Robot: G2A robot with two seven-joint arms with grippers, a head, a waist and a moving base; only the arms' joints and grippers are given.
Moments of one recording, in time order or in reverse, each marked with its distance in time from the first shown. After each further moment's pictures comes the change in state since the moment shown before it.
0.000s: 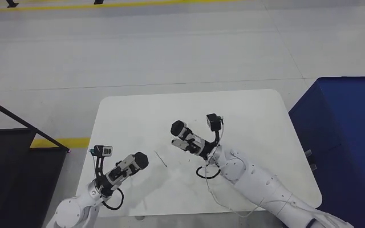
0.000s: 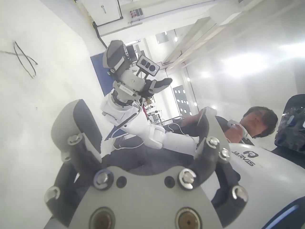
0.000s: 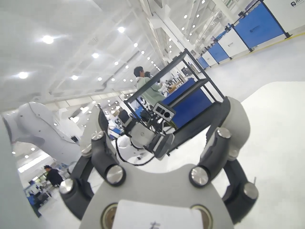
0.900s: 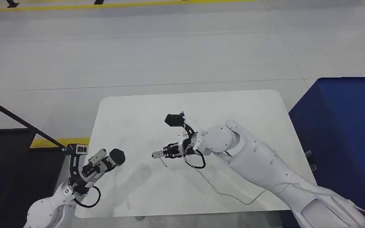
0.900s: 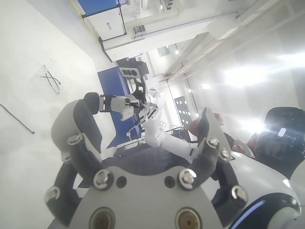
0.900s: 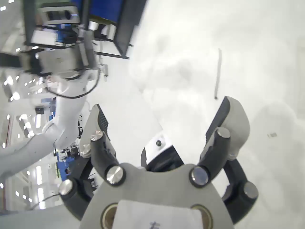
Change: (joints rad) left arm 0.013 0.020 -0.150 0.059 -0.134 0.045 -0.140; right arm 0.284 -0.044 -0.058 -0.141 0.203 1.116 1.118
